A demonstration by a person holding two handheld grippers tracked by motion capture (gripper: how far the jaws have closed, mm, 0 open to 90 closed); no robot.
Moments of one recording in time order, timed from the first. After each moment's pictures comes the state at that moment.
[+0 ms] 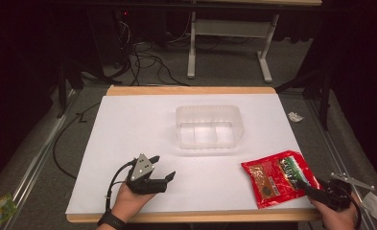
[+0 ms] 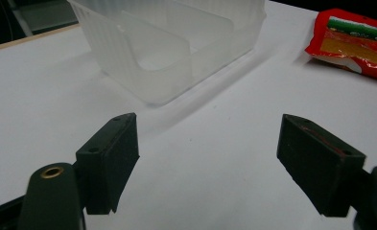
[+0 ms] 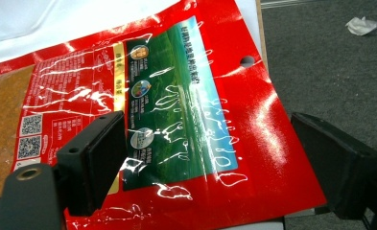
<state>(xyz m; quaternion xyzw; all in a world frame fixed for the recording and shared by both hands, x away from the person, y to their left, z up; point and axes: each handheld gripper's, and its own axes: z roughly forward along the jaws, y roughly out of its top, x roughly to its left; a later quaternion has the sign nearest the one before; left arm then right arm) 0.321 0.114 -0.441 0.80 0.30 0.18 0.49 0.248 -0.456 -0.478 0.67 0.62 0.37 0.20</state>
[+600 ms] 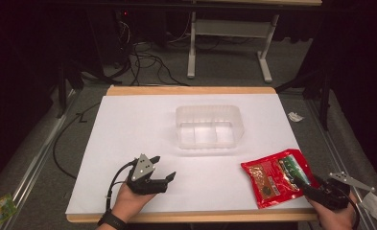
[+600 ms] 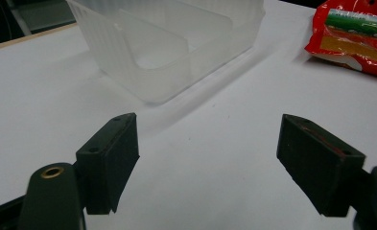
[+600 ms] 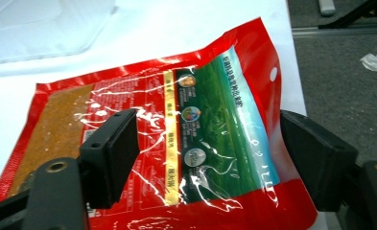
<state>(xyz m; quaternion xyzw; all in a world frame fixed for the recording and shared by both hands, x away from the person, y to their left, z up) 0.321 0.112 -0.442 0.80 0.30 0.18 0.49 0.243 -0.436 -0.461 0.62 0.63 0.41 0.22</state>
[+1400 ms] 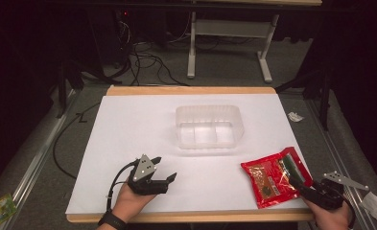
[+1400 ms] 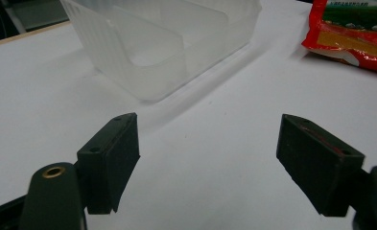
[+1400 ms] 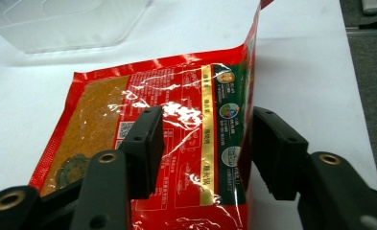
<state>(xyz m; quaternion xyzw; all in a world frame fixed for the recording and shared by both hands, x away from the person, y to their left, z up) 0.320 0.110 -0.443 0.80 0.29 0.17 0.49 0.246 -0.428 -0.465 0.59 0.65 0.43 0.19</state>
